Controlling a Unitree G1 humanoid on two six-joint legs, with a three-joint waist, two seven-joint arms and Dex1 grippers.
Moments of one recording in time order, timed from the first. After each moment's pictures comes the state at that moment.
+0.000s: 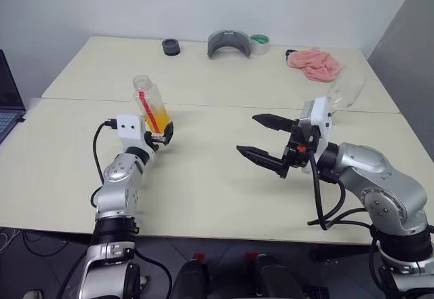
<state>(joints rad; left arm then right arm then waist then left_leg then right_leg) -0.39 0.33 0.22 0.16 -0.24 0.26 -0.27 -0.39 -0.54 0.04 -0.57 0.68 0.68 0.63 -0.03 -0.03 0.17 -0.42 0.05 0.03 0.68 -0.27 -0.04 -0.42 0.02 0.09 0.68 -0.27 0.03</state>
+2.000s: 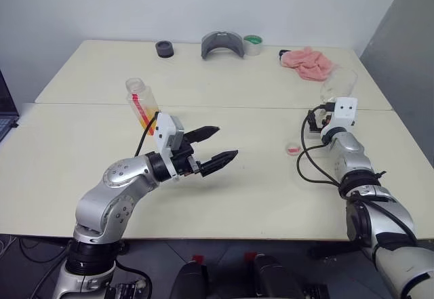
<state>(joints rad) -0.28 0.51 0.03 -0.40 -0.65 0.58 -0.75 -0.92 -0.35 -0.22 1.12 0.14 -0.13 0.13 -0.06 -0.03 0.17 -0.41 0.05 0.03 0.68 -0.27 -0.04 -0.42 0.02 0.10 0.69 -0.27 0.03</state>
